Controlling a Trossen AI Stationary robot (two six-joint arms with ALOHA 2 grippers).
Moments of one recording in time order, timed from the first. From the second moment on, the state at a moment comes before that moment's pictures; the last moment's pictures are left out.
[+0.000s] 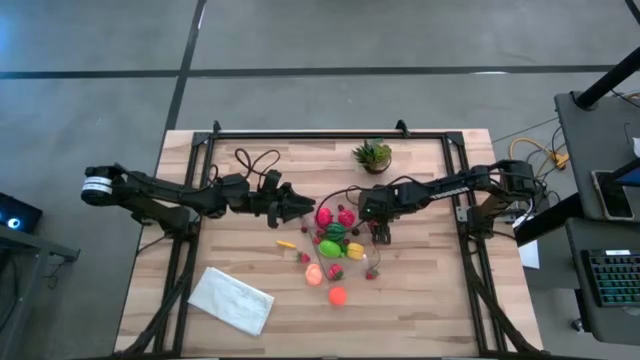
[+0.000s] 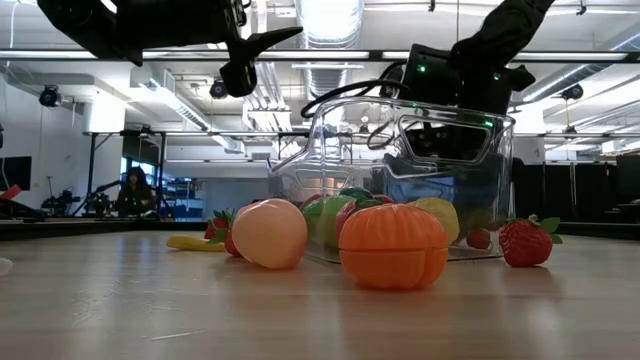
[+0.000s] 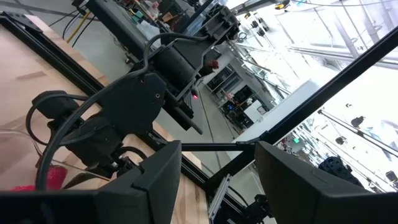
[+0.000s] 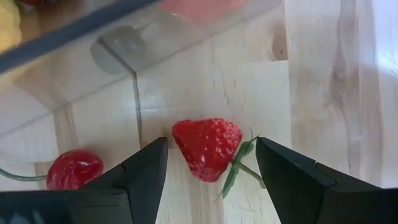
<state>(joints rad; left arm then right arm) 0.03 1.24 0.58 0.79 0.10 -0.83 -0.08 1.64 0.84 -0.47 0.05 -0.03</state>
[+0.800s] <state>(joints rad) 0.03 1.24 0.58 0.79 0.10 -0.83 -0.08 1.64 0.84 -0.46 0.07 0.08</state>
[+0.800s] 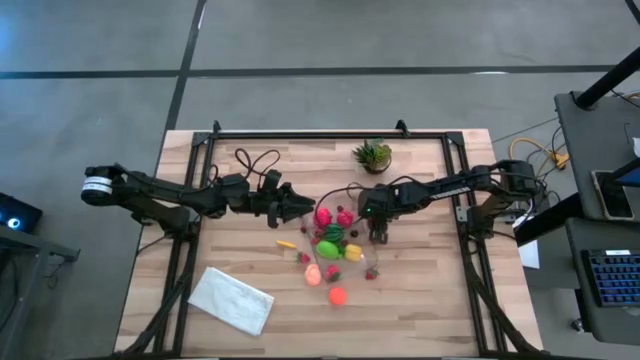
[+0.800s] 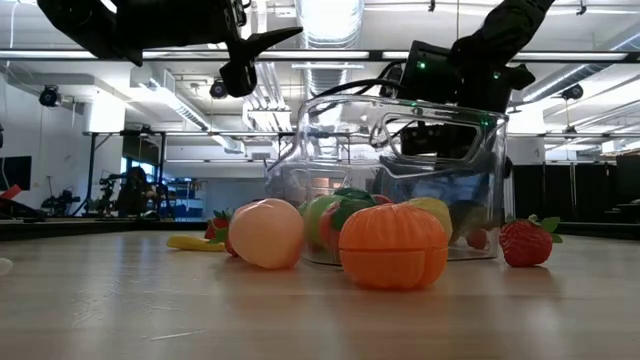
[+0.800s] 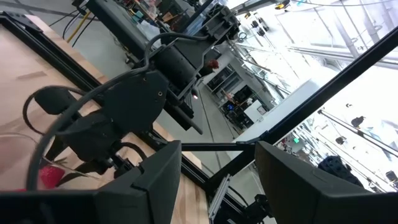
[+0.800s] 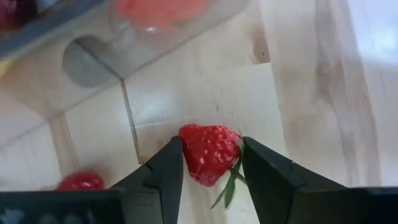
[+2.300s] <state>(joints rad) 0.00 1.24 0.58 0.77 0.07 -0.83 0.04 1.51 1.01 -0.37 -0.16 0.39</state>
